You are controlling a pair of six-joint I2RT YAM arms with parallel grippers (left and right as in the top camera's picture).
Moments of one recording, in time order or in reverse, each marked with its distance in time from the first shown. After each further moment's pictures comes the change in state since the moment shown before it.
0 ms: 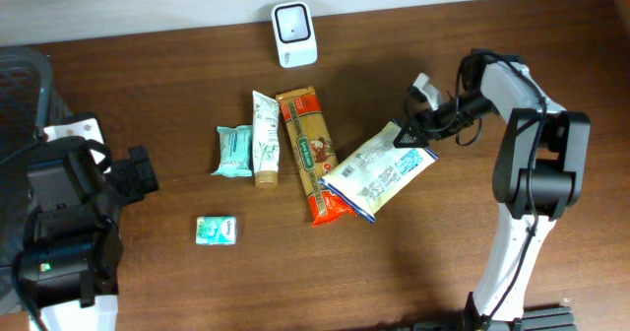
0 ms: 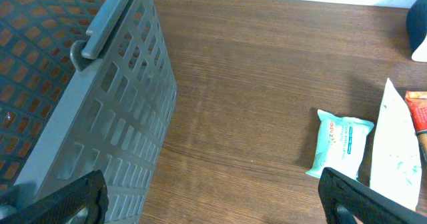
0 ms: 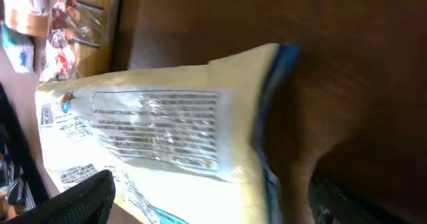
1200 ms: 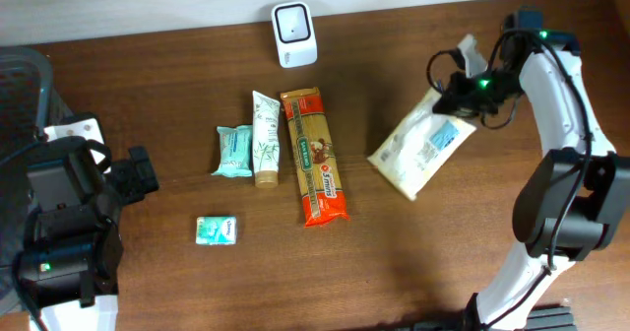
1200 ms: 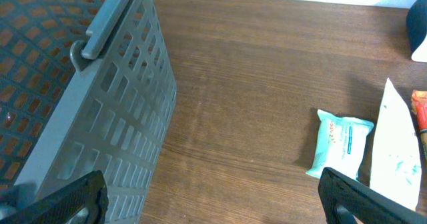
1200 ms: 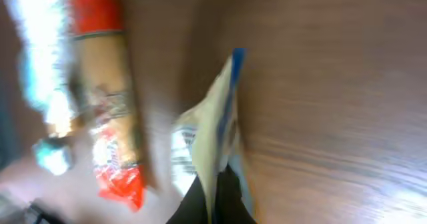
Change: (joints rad) left arm 0.000 0.000 0.000 0.000 0.000 0.000; right arm -0.058 -0.278 0.026 -0.006 0.181 0.590
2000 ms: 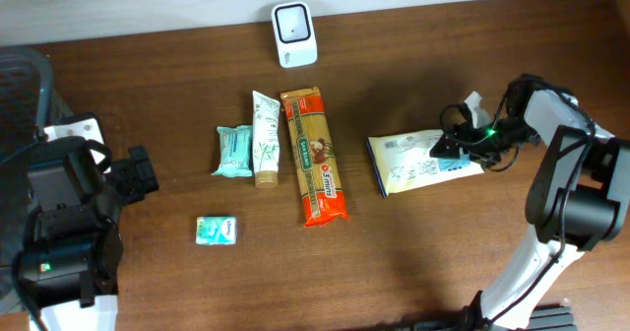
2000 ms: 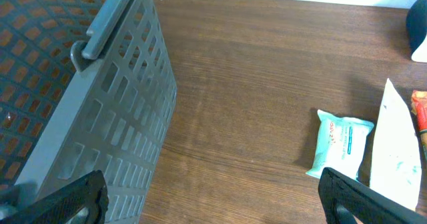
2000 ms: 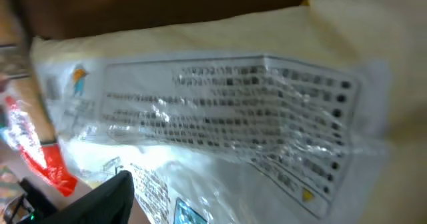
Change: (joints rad) left arm 0.000 0.000 0.000 0.000 0.000 0.000; right arm -0.144 0.096 -0.327 0.192 -0.095 -0.221
